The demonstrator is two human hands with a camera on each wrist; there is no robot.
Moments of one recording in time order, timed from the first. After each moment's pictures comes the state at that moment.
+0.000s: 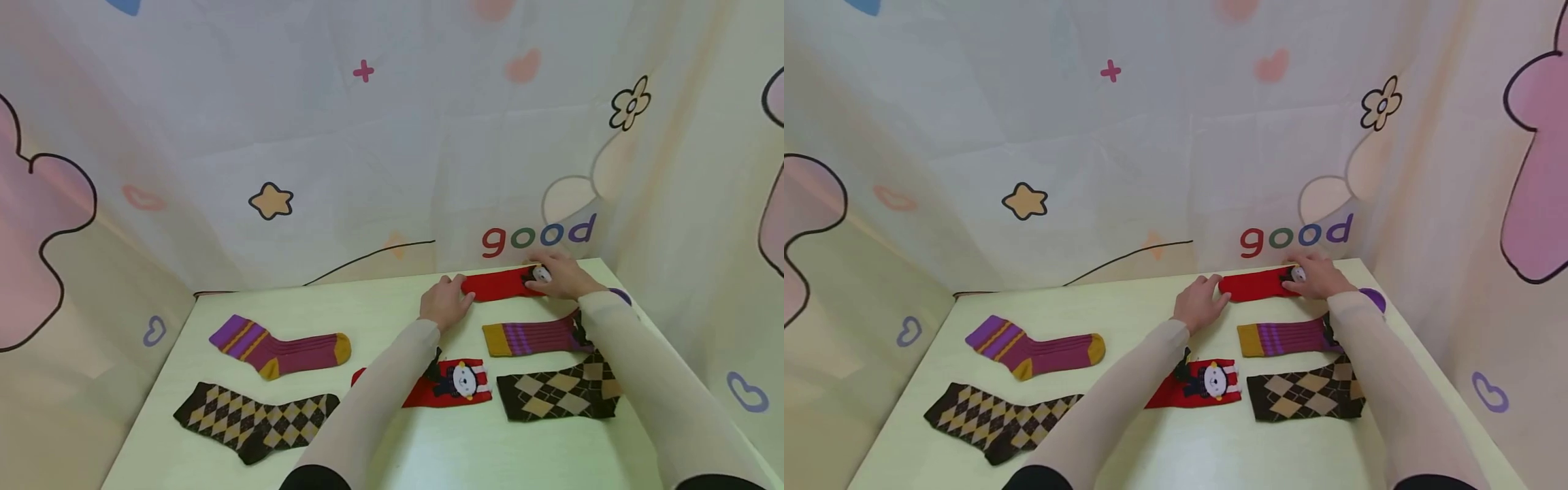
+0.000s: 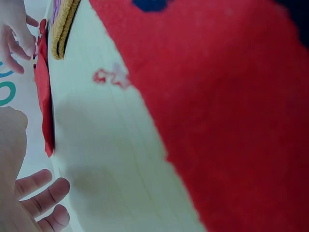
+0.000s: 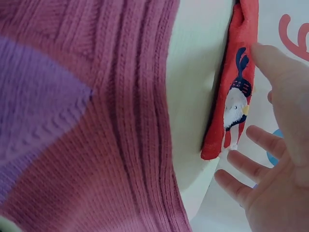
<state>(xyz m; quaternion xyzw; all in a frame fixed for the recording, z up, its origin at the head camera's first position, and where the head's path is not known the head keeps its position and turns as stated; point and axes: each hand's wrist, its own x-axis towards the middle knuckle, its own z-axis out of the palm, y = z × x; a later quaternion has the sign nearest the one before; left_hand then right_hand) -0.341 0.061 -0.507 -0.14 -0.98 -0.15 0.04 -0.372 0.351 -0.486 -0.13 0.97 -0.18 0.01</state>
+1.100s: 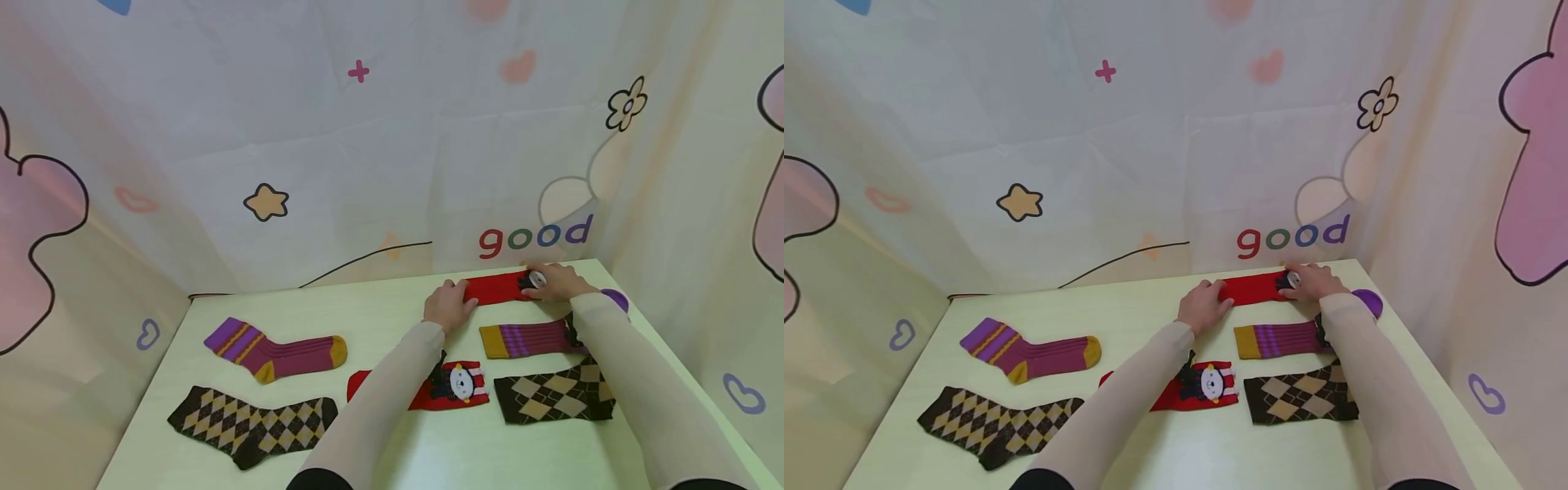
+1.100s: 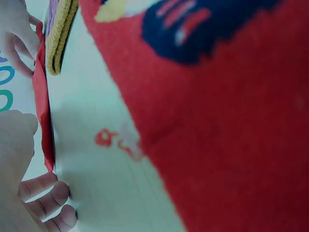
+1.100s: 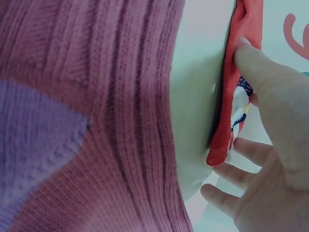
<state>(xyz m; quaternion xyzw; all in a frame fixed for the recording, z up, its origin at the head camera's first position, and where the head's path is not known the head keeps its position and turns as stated) -0.341 0.075 -0.512 -0.15 -0.98 -0.13 0.01 -0.372 0.347 -0.491 -0.07 0.99 -0.12 0.08</state>
